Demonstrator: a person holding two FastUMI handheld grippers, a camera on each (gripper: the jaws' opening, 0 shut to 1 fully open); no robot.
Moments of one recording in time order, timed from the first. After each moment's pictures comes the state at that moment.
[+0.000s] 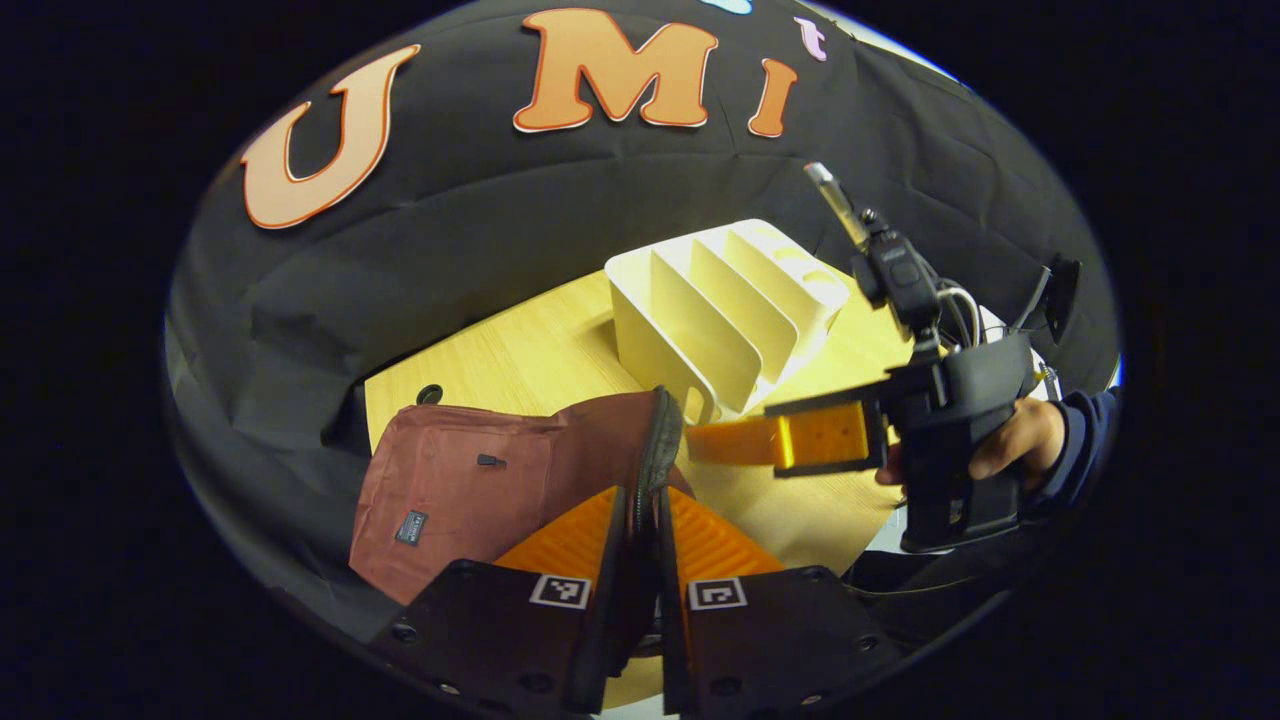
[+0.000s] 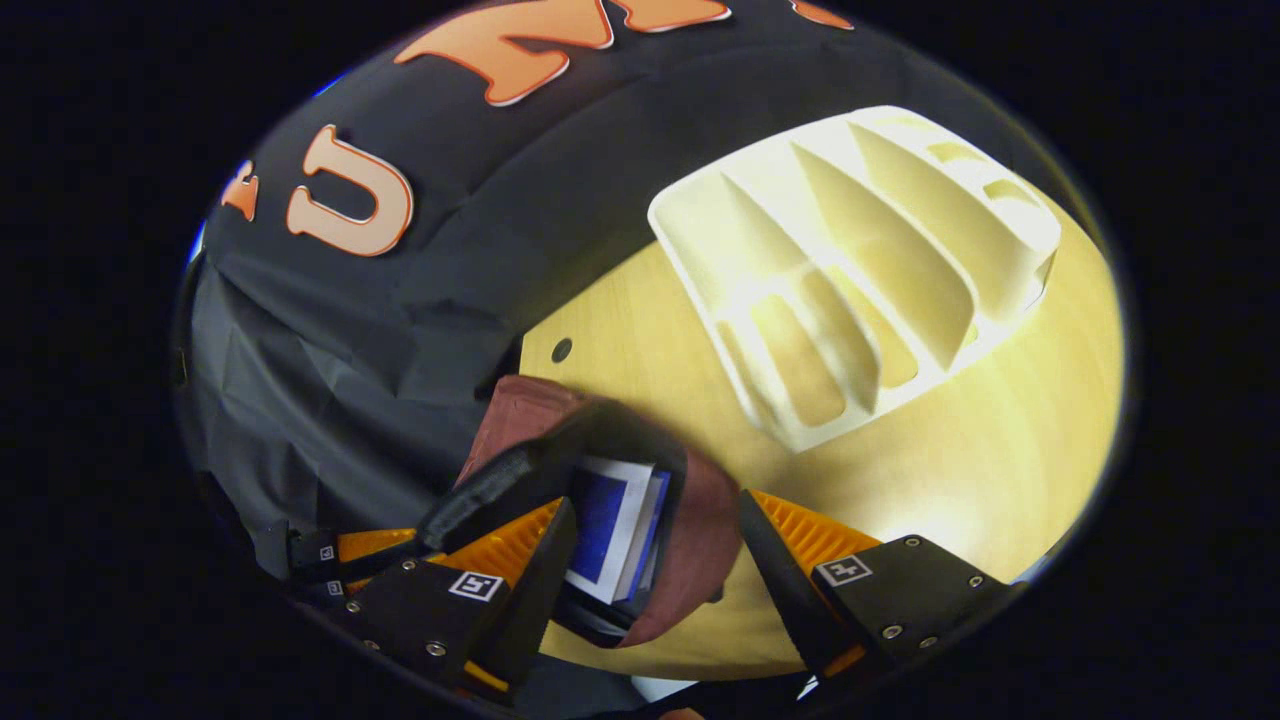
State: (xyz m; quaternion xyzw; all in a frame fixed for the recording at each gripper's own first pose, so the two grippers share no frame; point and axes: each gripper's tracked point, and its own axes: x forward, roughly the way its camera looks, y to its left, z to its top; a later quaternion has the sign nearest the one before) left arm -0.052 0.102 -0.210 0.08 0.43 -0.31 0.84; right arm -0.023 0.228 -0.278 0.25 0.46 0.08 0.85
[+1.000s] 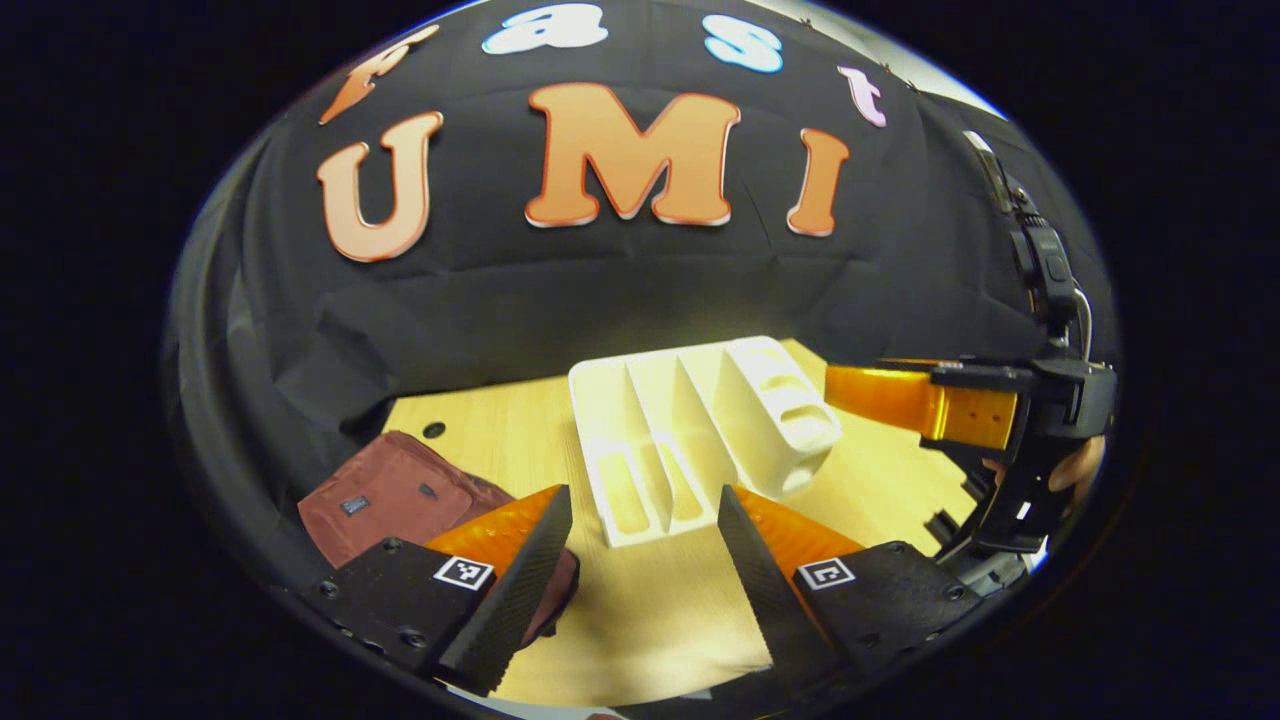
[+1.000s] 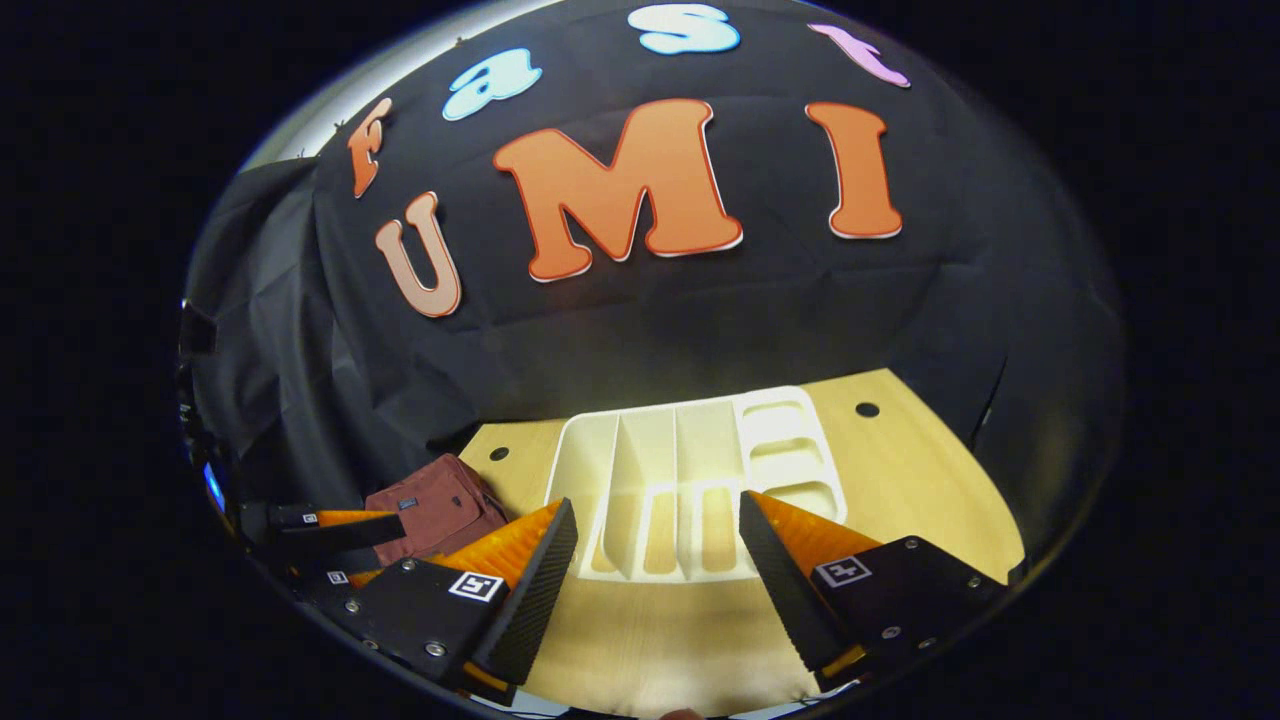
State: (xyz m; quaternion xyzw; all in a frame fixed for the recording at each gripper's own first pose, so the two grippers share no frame) left arm -0.065 -0.058 -0.110 -0.02 0.30 -0.13 0.95; right arm -0.009 -0.010 -0.122 0.05 0.24 0.11 0.96
